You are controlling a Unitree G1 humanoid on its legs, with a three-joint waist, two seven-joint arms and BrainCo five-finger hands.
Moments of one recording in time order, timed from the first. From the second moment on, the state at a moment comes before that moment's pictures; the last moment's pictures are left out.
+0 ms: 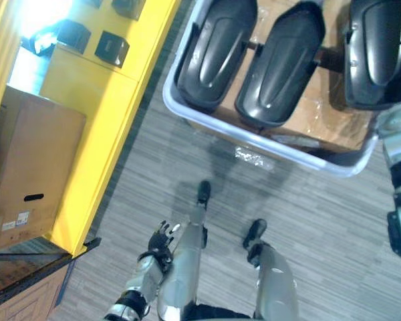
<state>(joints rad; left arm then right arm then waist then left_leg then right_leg) -0.15 0.11 -0.16 0.83 -0.80 -0.17 0.08 -1.06 -0.83 0.26 0.88 -0.11 0.28 -0.67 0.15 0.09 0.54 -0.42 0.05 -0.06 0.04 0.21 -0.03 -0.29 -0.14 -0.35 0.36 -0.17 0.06</state>
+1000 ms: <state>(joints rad) -0.24 0.21 -0.25 -0.07 -0.74 0.08 0.03 -0.61 -0.38 0.22 0.14 -0.46 -0.04 -0.76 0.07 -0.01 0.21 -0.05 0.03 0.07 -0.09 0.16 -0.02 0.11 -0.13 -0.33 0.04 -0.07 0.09</state>
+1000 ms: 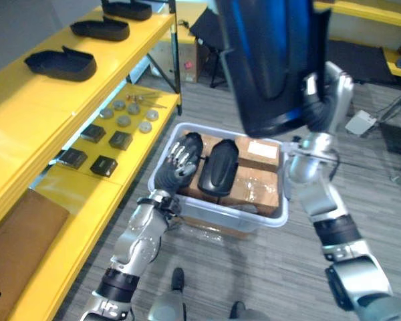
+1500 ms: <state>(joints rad) -0.27 0.23 -0.33 0.02 -0.75 0.09 0.04 -0.54 -0.32 0.38 0.23 -0.51 -0.08 -0.64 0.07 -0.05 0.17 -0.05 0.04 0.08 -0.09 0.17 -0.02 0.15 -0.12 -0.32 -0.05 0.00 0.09</state>
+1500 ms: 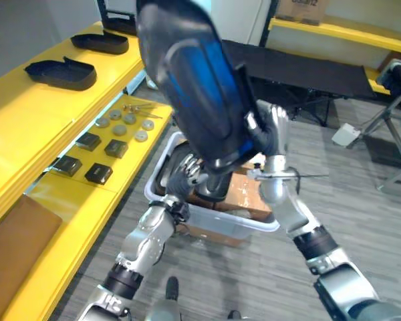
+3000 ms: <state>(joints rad) -0.10 0.15 -0.21 -0.07 -0.65 0.01 0.23 -0.37 -0.22 0.49 0.24 -0.56 -0.22 -0.59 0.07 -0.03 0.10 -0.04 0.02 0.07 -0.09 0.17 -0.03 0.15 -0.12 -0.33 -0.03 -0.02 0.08</state>
